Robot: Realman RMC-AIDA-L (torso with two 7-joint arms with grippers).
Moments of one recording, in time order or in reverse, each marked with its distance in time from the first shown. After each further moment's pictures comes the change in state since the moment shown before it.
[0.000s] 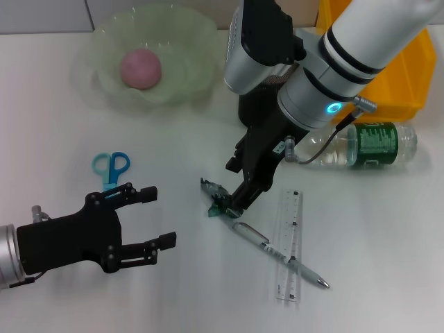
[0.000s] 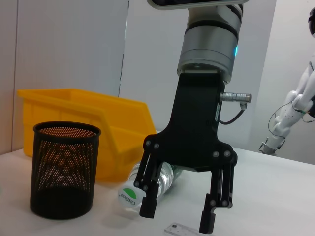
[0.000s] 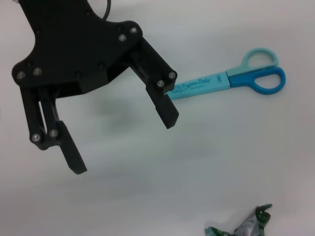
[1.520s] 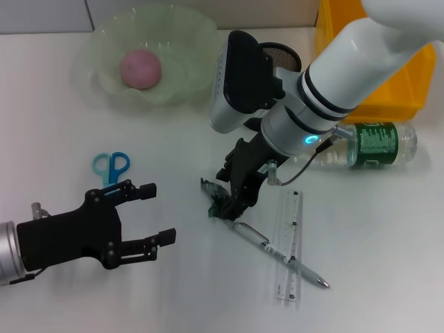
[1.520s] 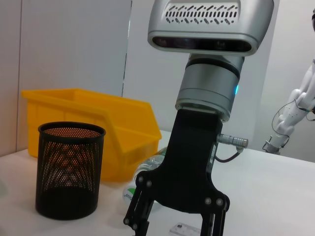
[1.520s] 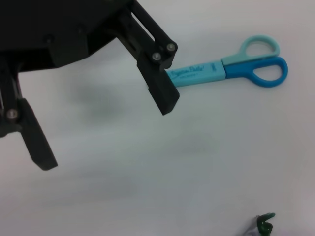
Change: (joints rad) left arm -0.004 0.001 0.000 0.002 -0.005 -0.011 0.001; right arm -0.028 0.000 -0.259 0.086 0.158 0.255 -0.012
